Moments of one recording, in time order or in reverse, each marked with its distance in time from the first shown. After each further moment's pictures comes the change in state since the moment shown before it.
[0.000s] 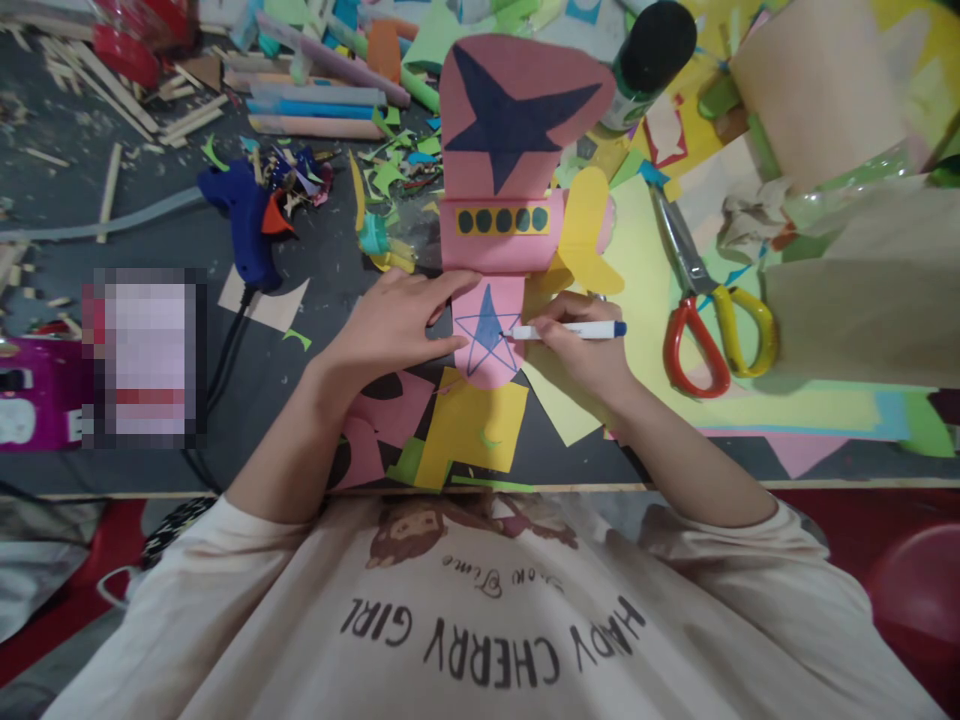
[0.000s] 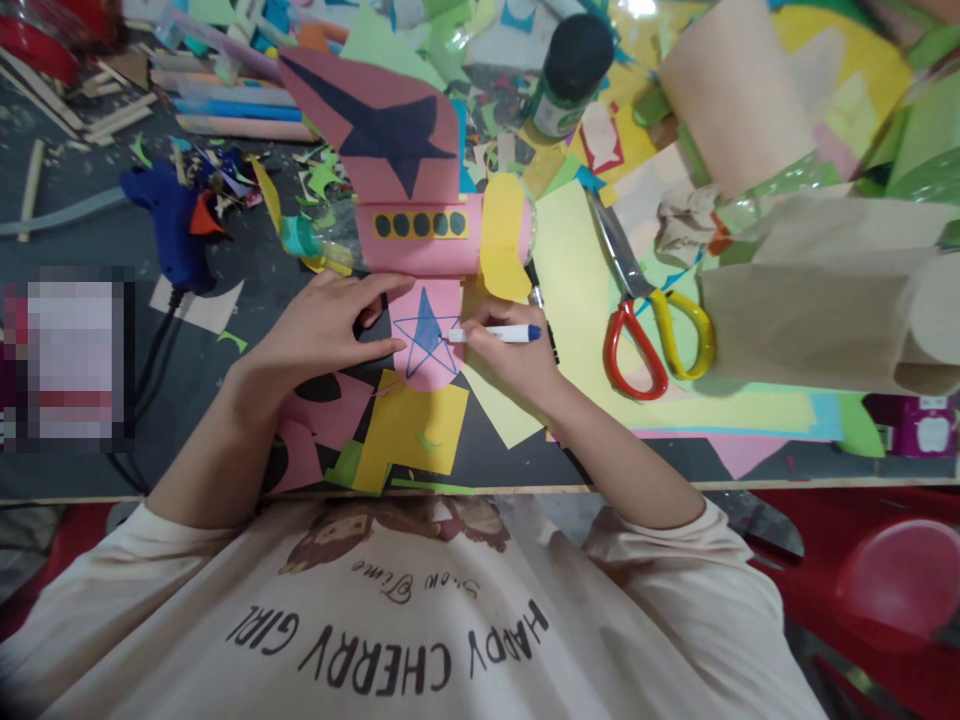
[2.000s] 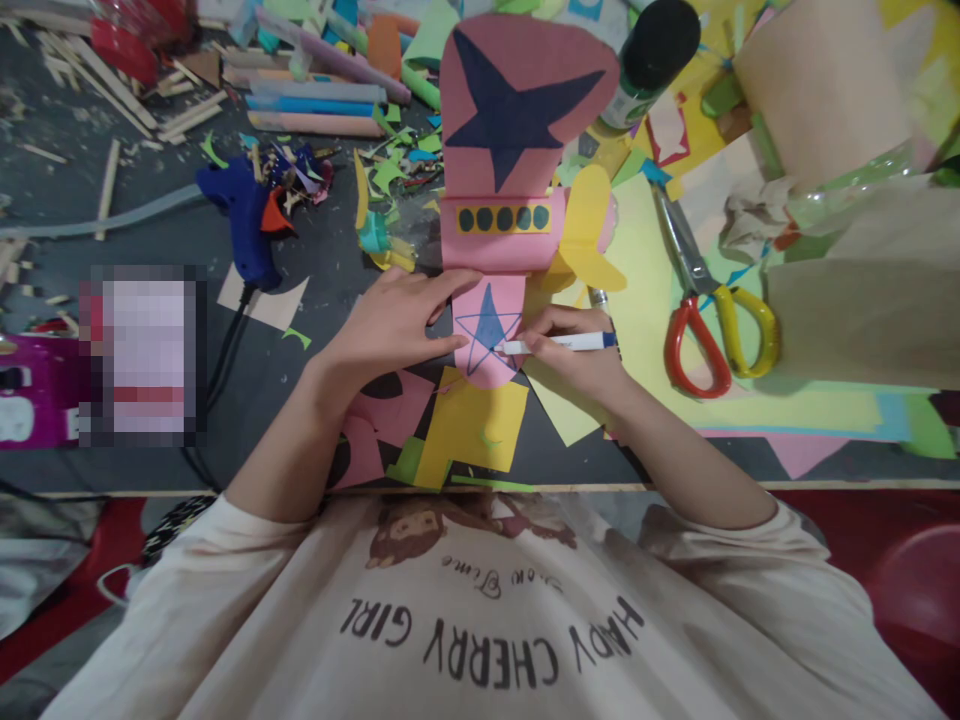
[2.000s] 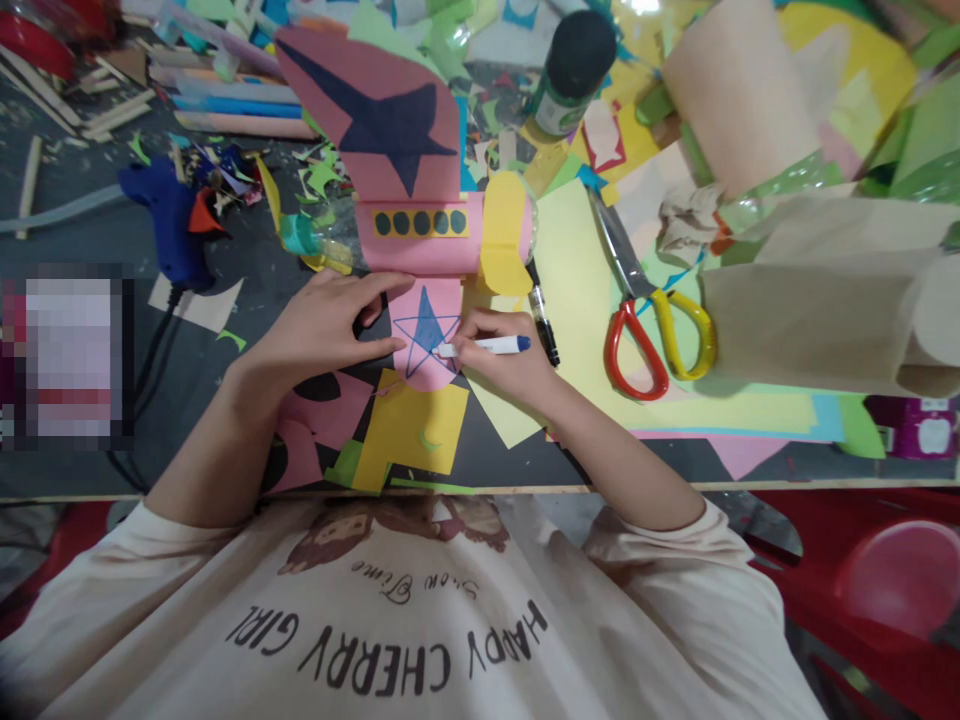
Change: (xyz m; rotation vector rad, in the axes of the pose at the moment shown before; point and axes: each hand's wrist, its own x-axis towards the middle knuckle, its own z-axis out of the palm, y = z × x) left_hand 0.000 0.000 0.000 0.009 -0.016 -0.016; right_hand -0.003 0.001 -0.001 0.068 -0.185 -0.121
